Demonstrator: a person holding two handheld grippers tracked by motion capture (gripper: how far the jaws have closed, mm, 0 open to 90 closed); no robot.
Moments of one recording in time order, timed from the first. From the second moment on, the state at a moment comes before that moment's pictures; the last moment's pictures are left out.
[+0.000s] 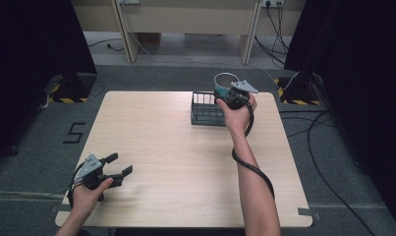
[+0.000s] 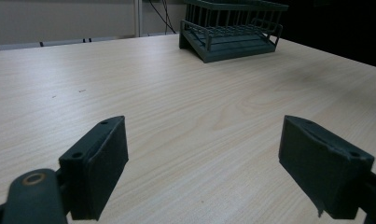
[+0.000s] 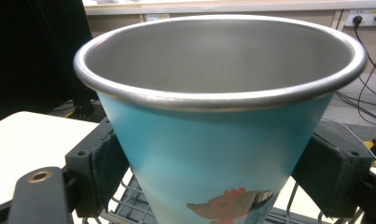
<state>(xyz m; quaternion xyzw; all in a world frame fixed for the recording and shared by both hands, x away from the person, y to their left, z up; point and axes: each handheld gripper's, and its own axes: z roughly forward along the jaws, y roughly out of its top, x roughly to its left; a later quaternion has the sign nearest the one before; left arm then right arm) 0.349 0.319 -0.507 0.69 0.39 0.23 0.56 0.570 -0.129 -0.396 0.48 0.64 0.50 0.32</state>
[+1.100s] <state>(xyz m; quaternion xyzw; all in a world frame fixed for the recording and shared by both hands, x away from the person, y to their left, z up) 0.349 0.320 -0.507 0.69 0.39 0.23 0.56 0.592 -0.124 -0.406 0.50 0.64 0.49 0.31</state>
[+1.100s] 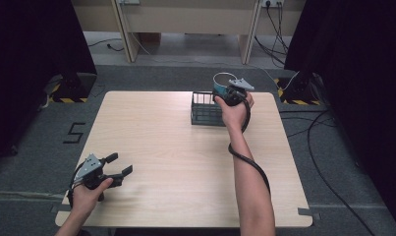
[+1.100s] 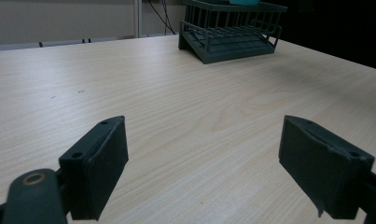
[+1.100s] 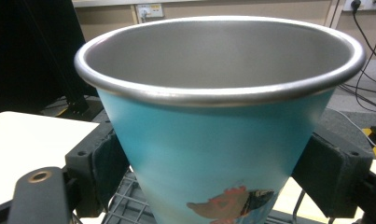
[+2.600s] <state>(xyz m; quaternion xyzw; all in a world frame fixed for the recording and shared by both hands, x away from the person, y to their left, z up) 0.349 0.319 -0.507 0.69 0.39 0.22 0.57 0.609 -0.119 -0.424 0.53 0.67 0.44 0.28</state>
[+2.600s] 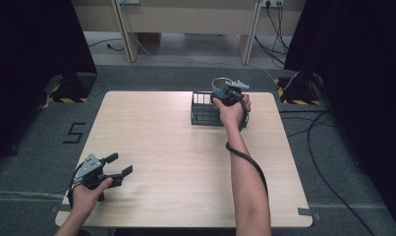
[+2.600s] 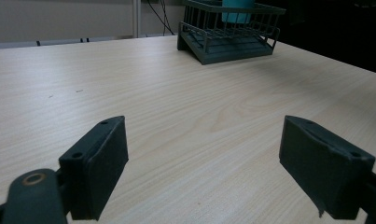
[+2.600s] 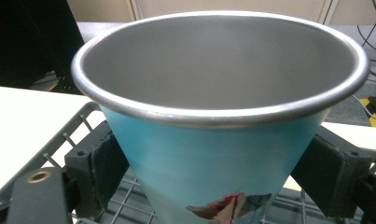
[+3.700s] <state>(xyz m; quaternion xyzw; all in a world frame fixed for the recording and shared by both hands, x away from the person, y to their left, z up) 0.350 0.318 -0.507 0.69 0.39 0.22 0.57 0.601 -0.117 -0.434 0.53 0.69 0.42 0.26</state>
